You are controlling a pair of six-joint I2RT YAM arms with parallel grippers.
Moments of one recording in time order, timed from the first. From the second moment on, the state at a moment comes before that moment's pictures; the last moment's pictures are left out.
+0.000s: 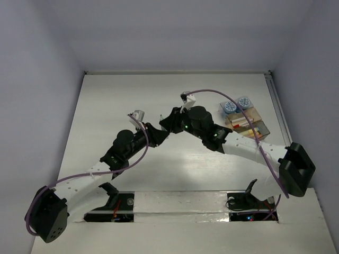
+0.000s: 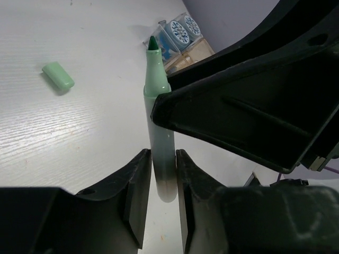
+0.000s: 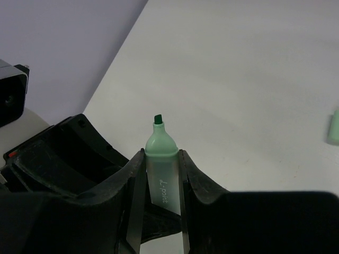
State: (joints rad) left arm -0.65 0.91 0.38 0.42 0.13 -0.72; right arm 0.90 1.43 1.01 0.20 0.03 0.61
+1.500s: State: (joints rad) left arm -0.67 0.59 0.86 -0.32 0.06 -0.36; right arm 0.72 1.83 1.20 -0.02 -0.11 0.51
